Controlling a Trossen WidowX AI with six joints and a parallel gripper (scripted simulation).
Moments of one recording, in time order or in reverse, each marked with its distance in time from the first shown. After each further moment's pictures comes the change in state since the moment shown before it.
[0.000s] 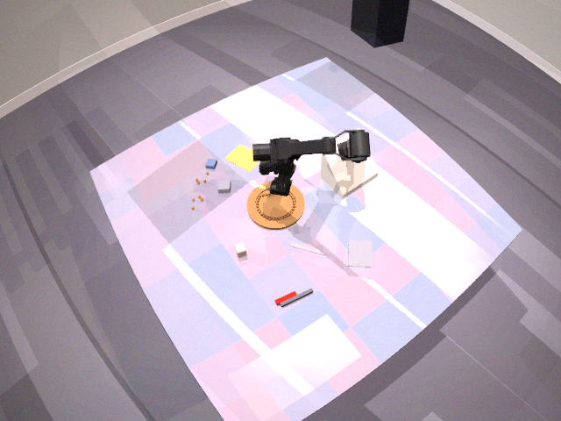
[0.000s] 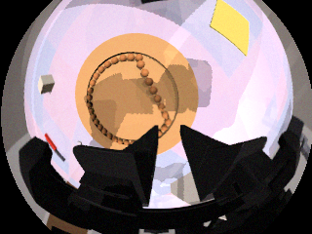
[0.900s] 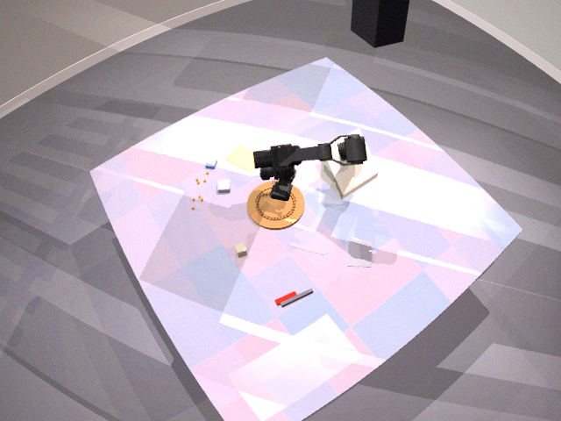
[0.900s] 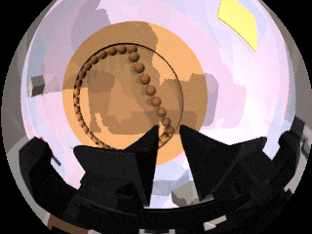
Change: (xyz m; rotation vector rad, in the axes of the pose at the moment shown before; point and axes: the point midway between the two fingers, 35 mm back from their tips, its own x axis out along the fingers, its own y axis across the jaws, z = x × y) arm 0.027 -0.001 -0.002 0.005 0.006 -0.001
